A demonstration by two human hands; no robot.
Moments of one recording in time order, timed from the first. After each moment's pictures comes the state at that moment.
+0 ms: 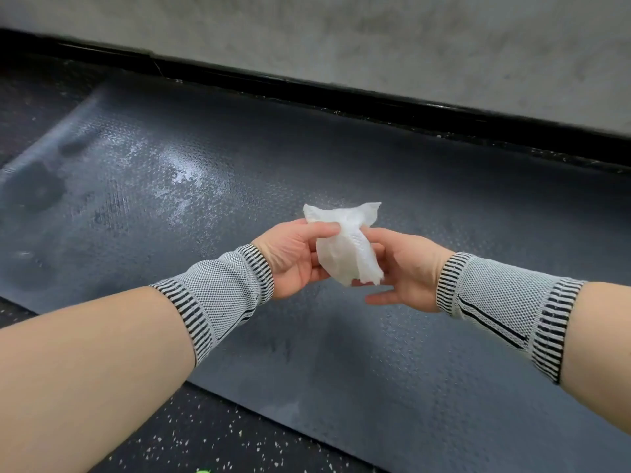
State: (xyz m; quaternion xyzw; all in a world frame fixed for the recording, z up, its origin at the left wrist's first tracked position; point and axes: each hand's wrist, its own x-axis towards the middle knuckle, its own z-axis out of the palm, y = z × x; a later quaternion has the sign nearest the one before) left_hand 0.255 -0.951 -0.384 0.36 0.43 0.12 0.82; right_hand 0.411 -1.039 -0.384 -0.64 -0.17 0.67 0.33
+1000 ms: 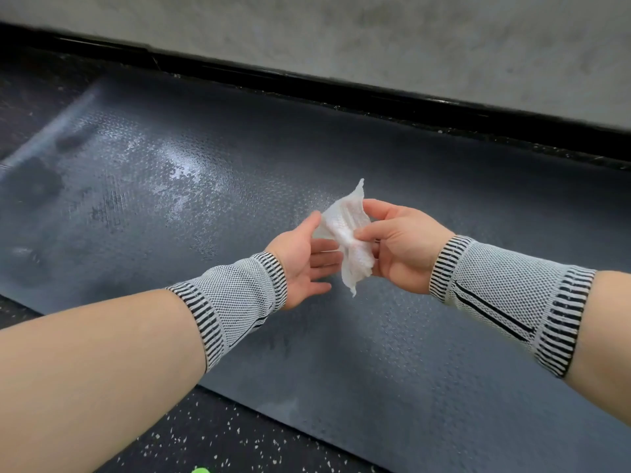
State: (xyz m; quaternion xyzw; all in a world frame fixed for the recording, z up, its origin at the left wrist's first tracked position) left_hand 0.263 -0.956 -0.407 0.36 0.55 0.06 0.75; right_hand 0.405 -1.024 -0.365 -0.53 -0.20 0.68 0.46
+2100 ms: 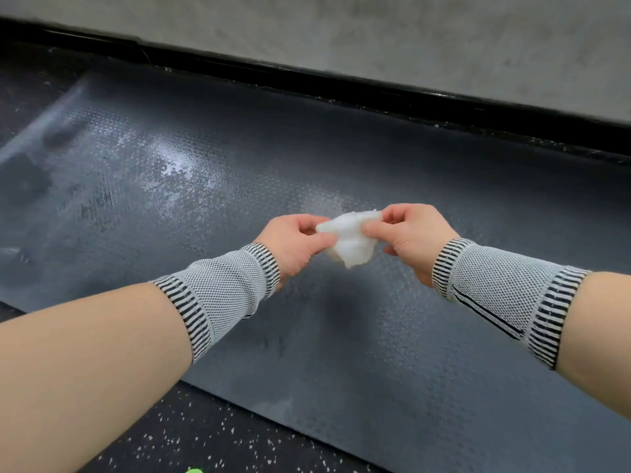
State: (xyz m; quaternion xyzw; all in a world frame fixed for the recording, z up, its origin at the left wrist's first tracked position) left_hand 0.264 -0.951 -0.403 0.61 0.51 0.13 0.59; right_hand 0.427 -1.029 -0.391 -0.75 -0.31 0.43 0.39
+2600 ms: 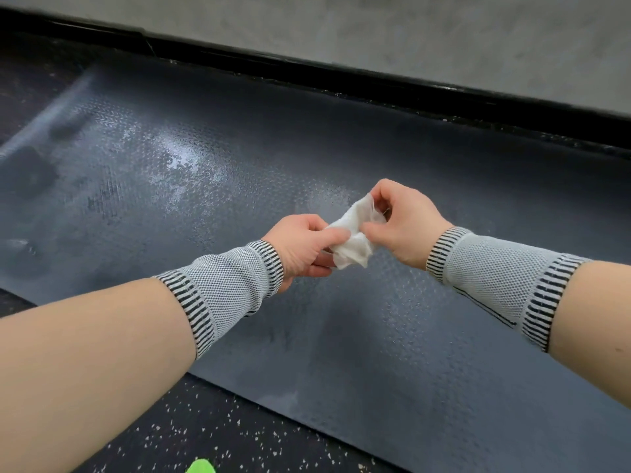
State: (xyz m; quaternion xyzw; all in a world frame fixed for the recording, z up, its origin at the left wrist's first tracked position) left_hand 0.261 -0.959 -0.395 0.54 0.50 0.10 0.67; right_hand 0.422 -1.016 -0.387 -0.75 -0.53 0.28 0.27
